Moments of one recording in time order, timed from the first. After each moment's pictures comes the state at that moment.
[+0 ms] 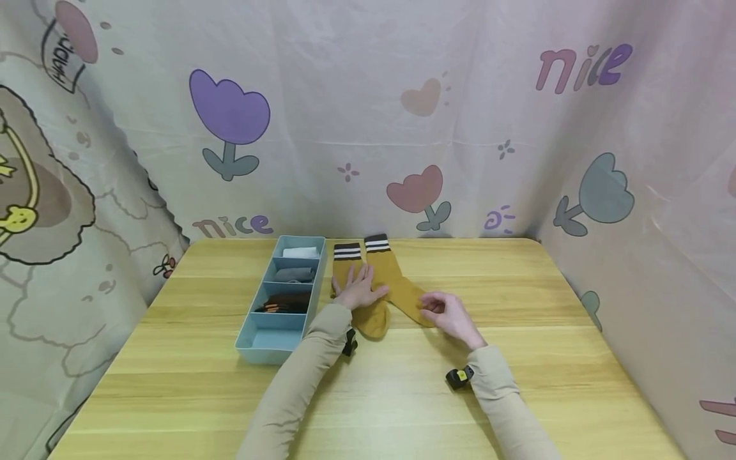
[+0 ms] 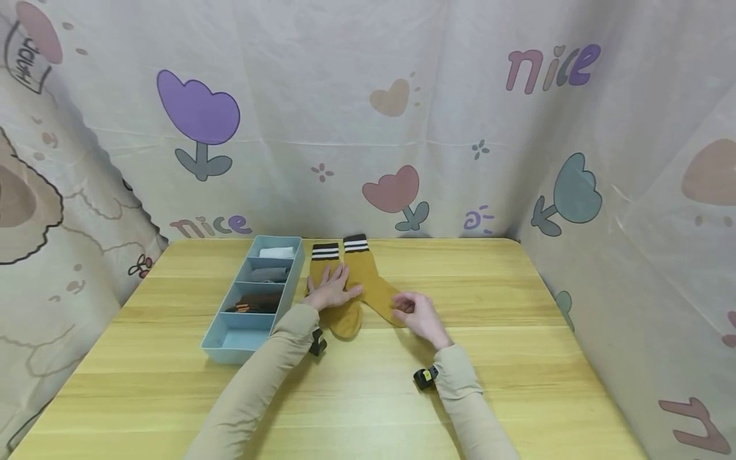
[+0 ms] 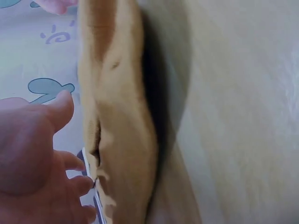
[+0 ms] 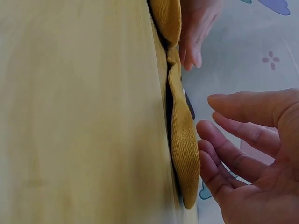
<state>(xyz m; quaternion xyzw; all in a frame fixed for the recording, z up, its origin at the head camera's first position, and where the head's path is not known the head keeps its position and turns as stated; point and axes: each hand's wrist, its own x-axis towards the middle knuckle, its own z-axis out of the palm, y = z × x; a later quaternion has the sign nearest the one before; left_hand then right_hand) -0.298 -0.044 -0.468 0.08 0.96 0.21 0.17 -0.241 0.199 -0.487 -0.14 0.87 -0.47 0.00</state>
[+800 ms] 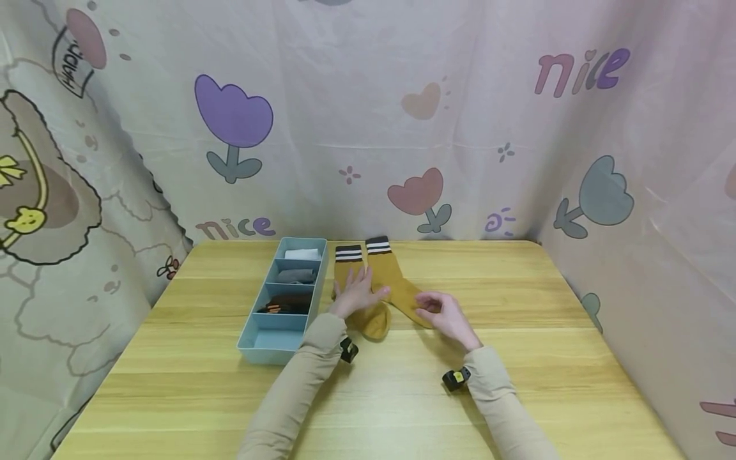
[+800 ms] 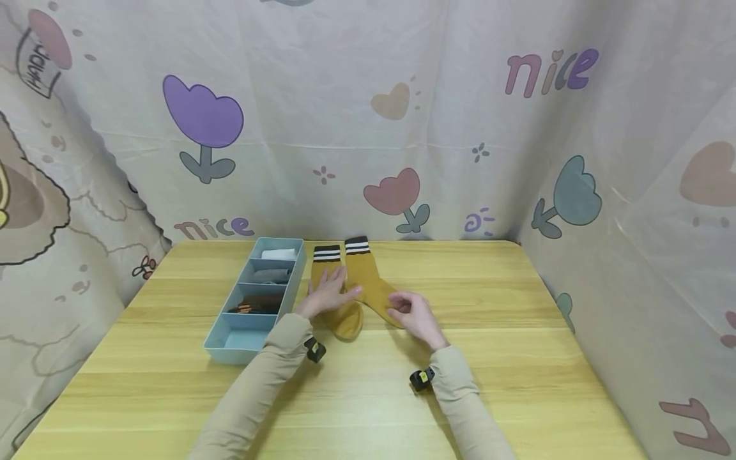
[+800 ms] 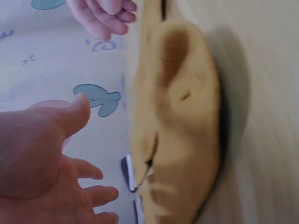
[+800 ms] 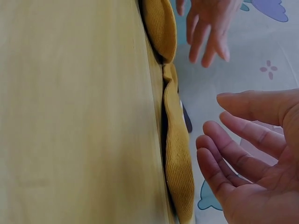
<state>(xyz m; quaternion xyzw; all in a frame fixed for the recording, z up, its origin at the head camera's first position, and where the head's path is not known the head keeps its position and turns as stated) -0.274 -0.048 -0.443 0.09 0.95 0.27 0.14 -0.238 0.189 -0.484 -0.16 0.85 -0.50 0.00</state>
